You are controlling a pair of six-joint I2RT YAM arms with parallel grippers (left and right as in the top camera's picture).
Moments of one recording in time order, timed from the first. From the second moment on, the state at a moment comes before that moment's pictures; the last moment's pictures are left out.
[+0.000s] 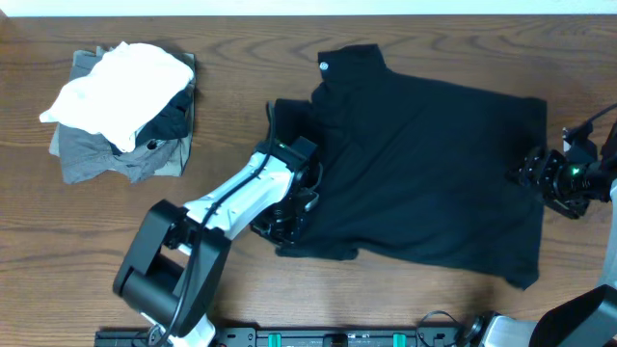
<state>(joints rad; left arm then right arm) -0.56 1.80 1.13 -1.20 0.15 -0.02 -0.51 1.49 1.26 -1.23 -0.34 0.05</state>
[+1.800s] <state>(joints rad) -0.51 1.78 1.13 -1.21 0.05 -0.07 -0.63 1.43 0.92 -0.75 -0.16 0.32</state>
